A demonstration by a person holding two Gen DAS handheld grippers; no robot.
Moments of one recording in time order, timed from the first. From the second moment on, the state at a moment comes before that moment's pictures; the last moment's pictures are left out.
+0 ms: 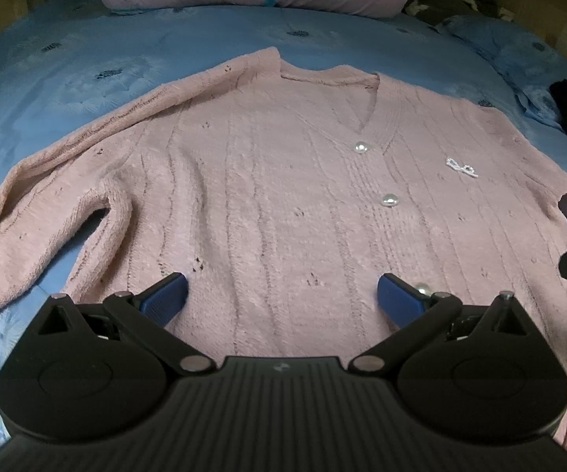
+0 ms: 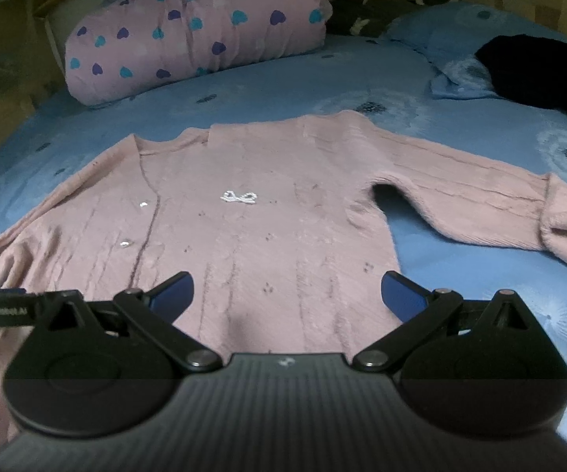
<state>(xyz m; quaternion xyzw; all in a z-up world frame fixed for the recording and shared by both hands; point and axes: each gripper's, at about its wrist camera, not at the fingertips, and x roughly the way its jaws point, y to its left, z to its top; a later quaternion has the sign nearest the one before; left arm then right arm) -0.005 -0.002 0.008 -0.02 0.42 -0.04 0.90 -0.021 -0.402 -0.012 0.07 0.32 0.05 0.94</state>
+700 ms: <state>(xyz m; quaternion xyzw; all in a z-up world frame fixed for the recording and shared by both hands) 0.007 -0.007 0.029 -0.01 0.42 -0.05 0.91 -0.013 -0.502 0.015 0.05 0.29 -0.06 0.96</state>
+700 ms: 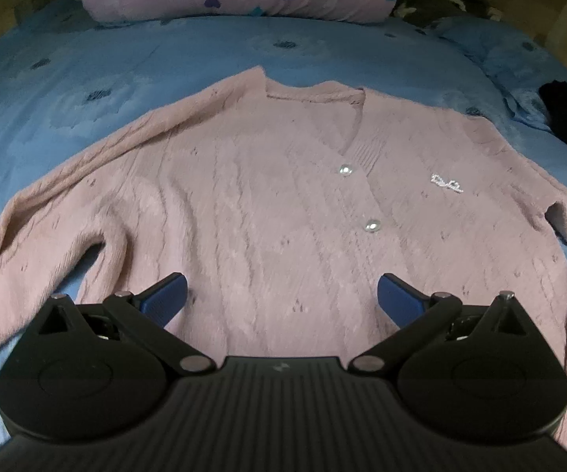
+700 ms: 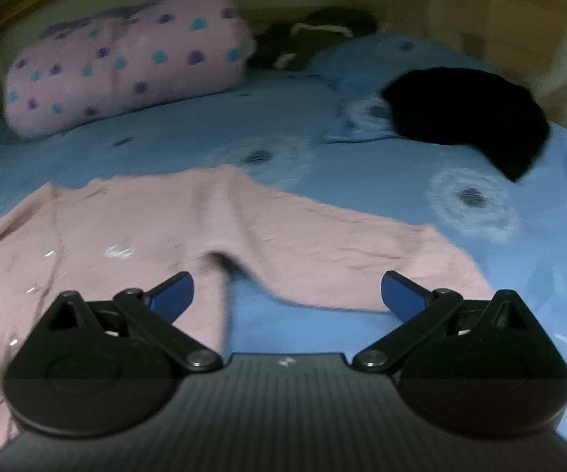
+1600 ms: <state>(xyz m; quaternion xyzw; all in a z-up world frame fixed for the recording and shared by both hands) 0.038 -0.020 -0.011 0.03 0.41 -0.06 0.91 0.015 -0.563 -0.029 -0.01 0.34 -0.10 0.94</state>
